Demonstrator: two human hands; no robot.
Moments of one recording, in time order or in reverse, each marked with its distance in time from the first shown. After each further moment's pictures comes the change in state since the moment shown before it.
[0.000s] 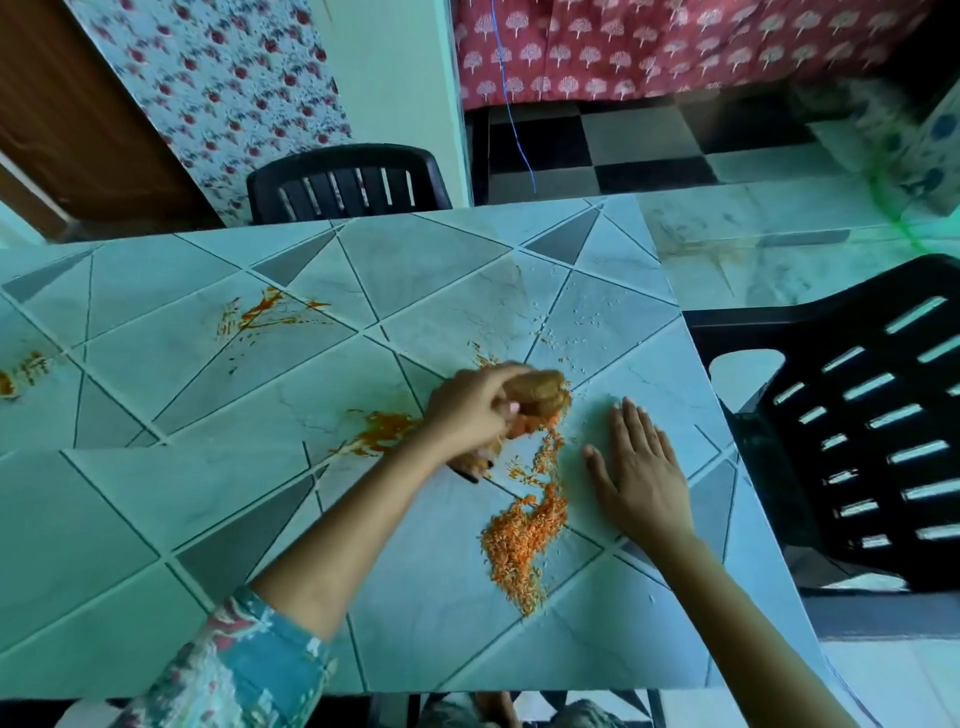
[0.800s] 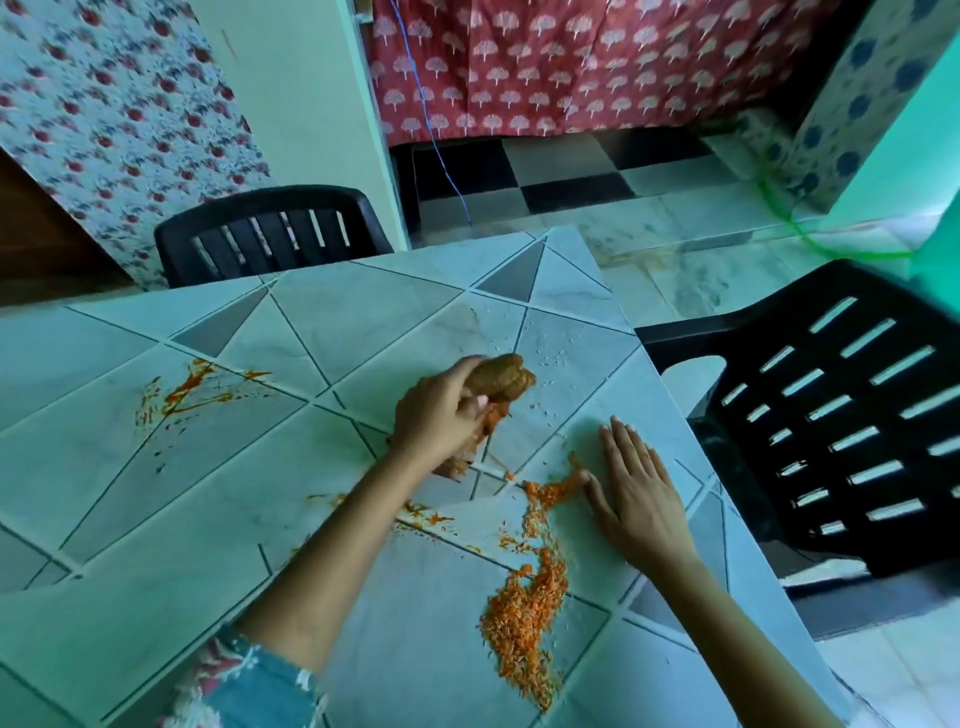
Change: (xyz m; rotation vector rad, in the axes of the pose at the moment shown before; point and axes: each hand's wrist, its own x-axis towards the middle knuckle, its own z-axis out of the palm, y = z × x) left_hand 0.061 -0.018 -0.018 -0.028 0.141 0.077; right_hand 0.021 0.006 -0.007 -0.001 0.025 0.060
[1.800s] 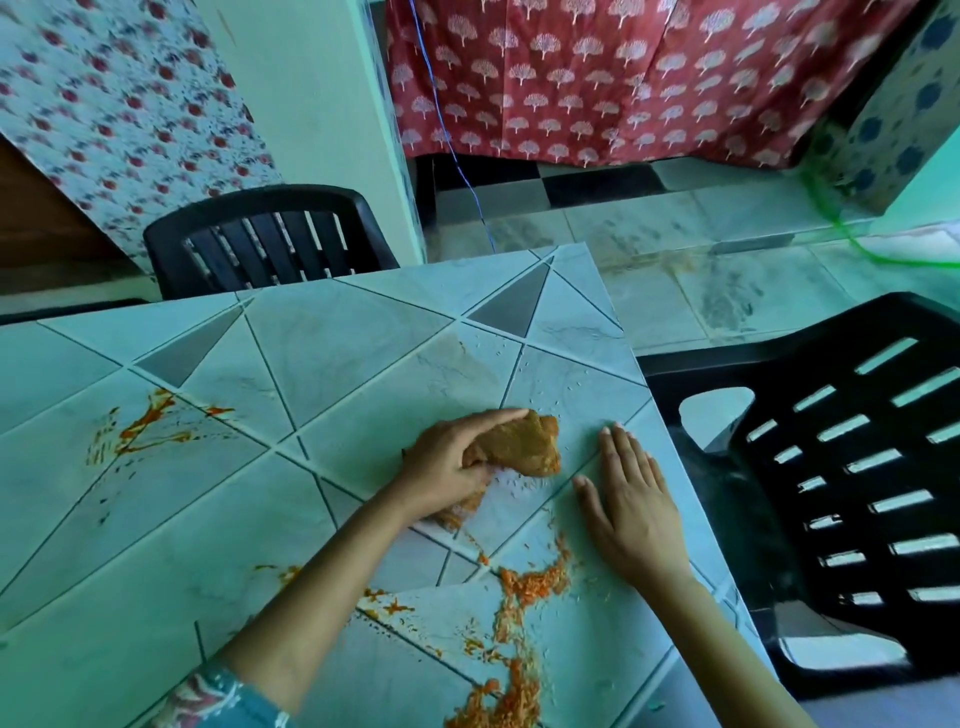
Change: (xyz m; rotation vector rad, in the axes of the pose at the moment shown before) left_hand 0.056 -0.017 0.045 -0.322 -0.204 0.208; right_hand 0.084 0.024 0.000 0.060 0.027 -0.017
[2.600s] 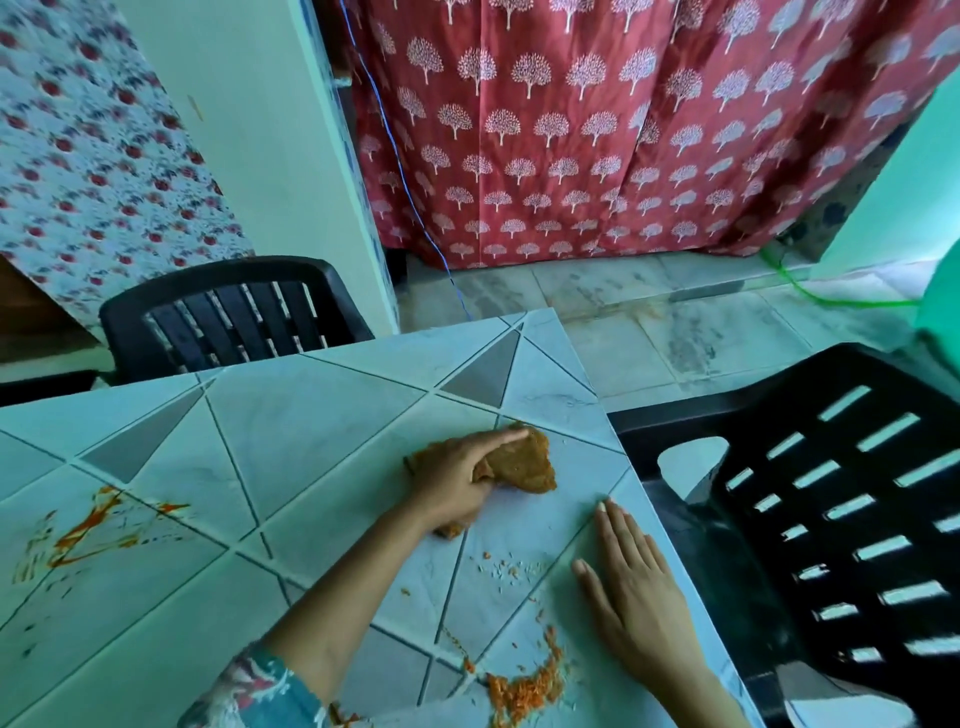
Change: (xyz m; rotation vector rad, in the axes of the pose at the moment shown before) left_hand 0.086 -0.022 0.002 0.113 -0.063 0.065; right_hand -0.004 0.014 -0.001 0.092 0.019 0.009
